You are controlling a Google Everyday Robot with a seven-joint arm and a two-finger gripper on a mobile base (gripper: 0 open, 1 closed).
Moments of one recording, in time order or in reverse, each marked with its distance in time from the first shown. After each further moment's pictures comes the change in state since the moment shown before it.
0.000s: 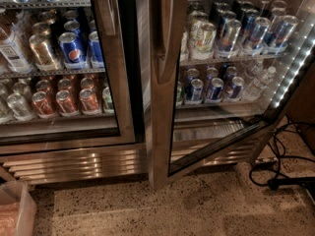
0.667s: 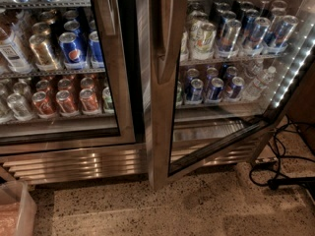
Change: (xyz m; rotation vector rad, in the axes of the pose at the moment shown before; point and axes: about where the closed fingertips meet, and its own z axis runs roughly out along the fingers) arm 0.000 0.000 0.000 0.000 0.000 0.000
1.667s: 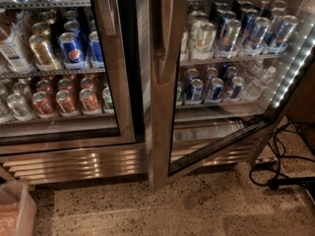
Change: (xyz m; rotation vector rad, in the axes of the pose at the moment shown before) arm 0.000 0.000 0.000 0.000 0.000 0.000
